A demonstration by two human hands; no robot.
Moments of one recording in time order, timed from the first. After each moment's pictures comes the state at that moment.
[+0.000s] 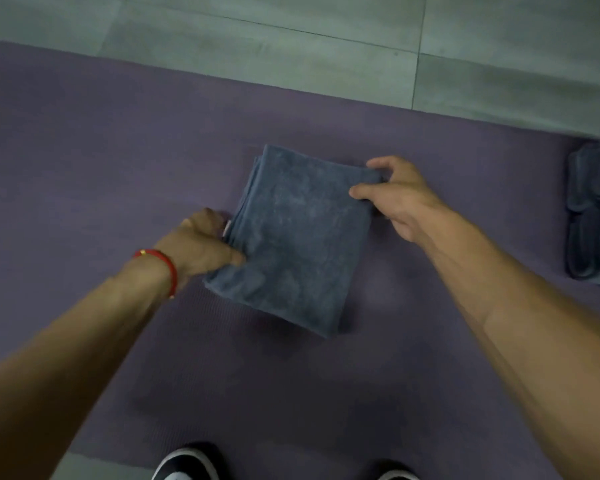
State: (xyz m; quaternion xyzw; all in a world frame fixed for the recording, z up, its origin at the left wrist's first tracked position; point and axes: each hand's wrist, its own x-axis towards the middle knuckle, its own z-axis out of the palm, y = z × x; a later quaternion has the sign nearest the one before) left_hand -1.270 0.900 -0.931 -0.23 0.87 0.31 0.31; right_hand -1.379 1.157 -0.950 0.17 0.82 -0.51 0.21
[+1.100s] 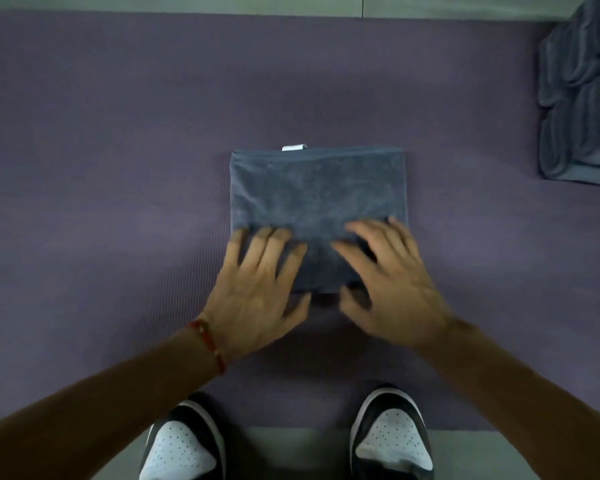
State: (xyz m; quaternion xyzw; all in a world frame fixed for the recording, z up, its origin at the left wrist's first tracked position) left_hand -1.161 1.013 -0.969 0.24 0.97 0.03 0.10; right_hand -1.175 1.240 -0.971 -0.25 0.96 -0.14 0.06
